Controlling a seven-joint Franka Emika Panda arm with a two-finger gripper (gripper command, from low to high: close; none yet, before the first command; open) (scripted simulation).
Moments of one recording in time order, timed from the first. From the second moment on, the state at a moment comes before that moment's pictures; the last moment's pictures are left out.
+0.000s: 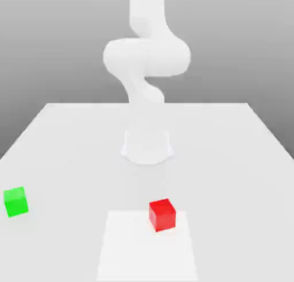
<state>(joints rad) 0.01 -0.73 0.00 -2.36 0.00 2.35 0.78</state>
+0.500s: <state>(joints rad) 0.10 -0.23 -0.02 -2.81 0.00 2.72 0.60</state>
